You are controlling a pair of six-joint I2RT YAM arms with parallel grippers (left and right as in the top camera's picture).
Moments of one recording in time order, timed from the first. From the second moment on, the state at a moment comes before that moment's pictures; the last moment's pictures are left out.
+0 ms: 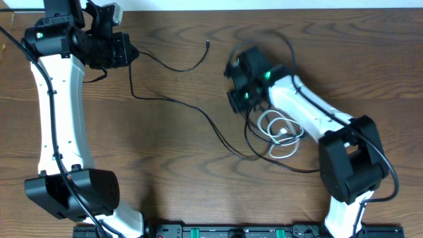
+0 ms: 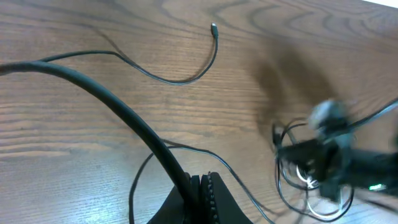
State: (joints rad) left arm 0.17 1.79 1.94 -1.25 0.49 0.06; right arm 0.48 1.98 1.54 -0.69 -0.31 0.05
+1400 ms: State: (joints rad) left arm -0.26 1.78 1.94 -1.10 0.60 0.03; right arm 0.31 1.83 1.99 -0.95 -0.37 0.13
